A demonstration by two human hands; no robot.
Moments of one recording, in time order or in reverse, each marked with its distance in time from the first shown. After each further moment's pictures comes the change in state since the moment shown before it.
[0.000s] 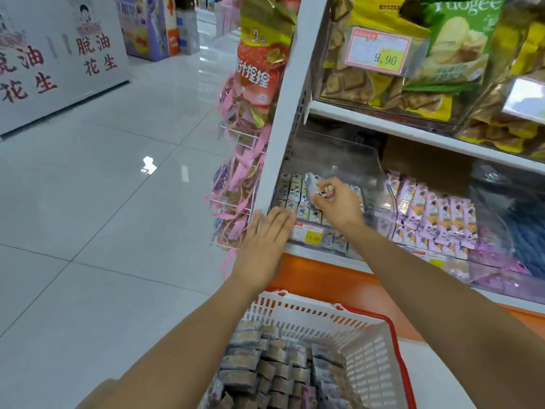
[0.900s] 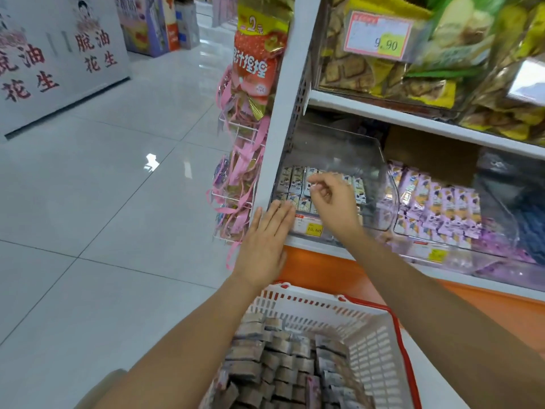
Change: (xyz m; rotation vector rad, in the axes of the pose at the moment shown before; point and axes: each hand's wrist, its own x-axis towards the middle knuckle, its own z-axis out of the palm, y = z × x) left_hand -0.009 0.002 -0.005 -0.210 -0.006 -0.009; right_hand -0.031 -0.015 0.004 0.156 0.051 -0.198
